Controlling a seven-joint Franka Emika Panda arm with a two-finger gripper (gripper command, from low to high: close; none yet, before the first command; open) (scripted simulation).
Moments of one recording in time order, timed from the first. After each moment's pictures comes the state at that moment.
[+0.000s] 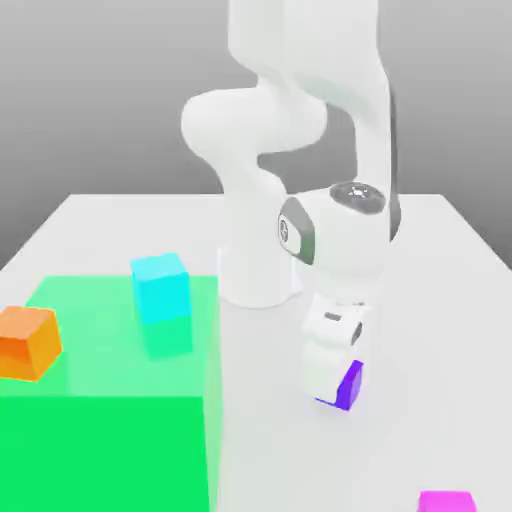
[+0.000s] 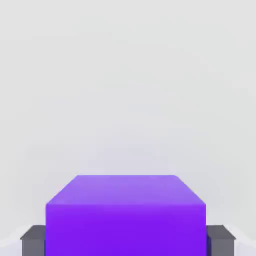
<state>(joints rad) 0.38 0.23 0.00 -2.91 -0.06 3.14 0.14</state>
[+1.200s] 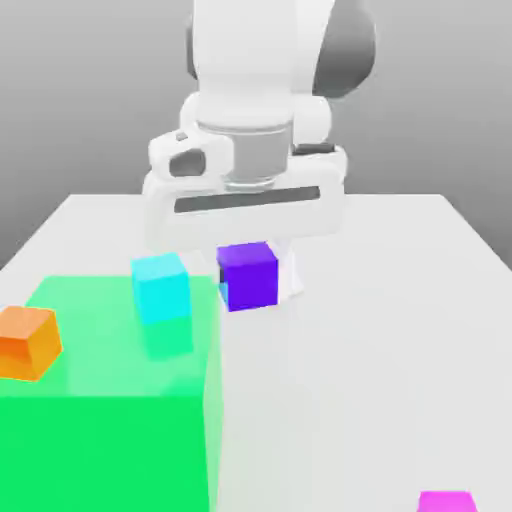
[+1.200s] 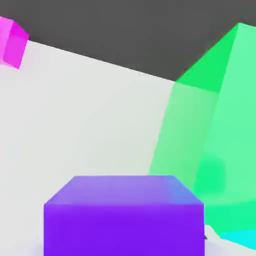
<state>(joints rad) 0.01 -0.38 -0.13 -2.50 -0.06 2.12 0.61</state>
